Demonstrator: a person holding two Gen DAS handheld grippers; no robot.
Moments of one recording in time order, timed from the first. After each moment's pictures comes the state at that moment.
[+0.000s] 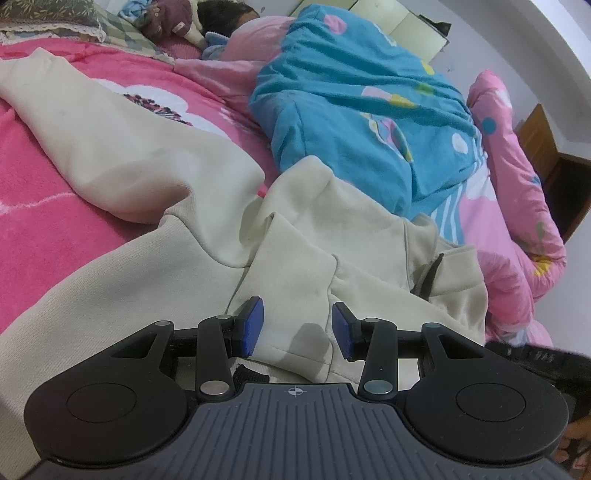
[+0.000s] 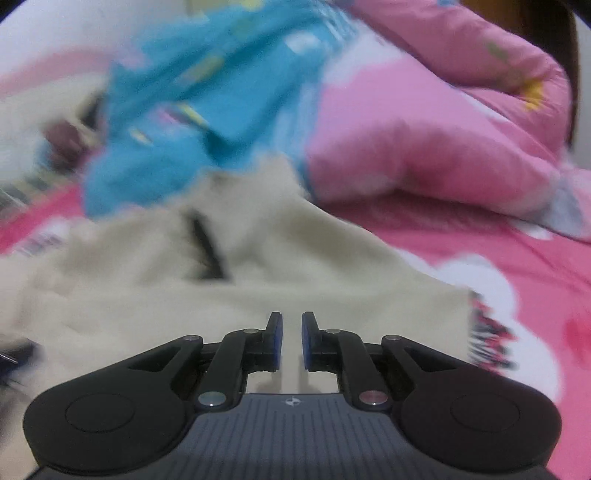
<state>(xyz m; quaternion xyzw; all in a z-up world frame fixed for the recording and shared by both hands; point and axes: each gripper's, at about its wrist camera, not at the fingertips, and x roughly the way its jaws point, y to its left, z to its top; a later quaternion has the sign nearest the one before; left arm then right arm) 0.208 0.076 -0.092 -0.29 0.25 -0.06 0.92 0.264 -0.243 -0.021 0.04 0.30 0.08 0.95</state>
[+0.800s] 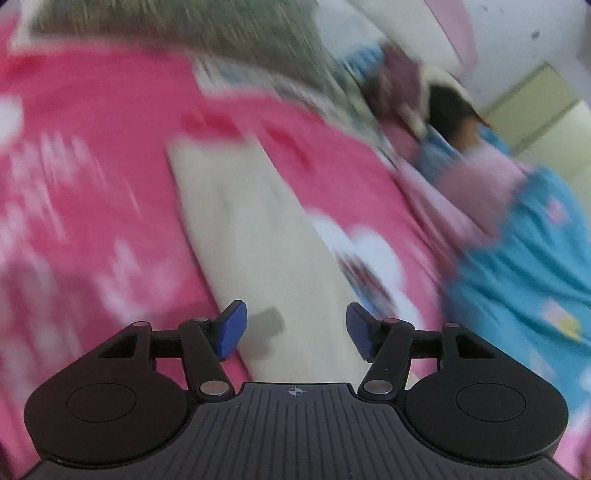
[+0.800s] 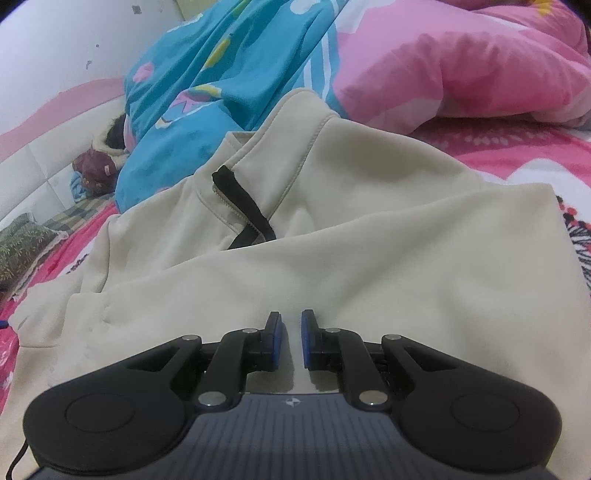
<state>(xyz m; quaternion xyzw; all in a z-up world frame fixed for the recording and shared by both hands) 0.269 0.305 -0.023 -0.41 0.28 0.26 0.83 0.280 -0.249 -0.078 0.14 0.33 0.13 0.92</state>
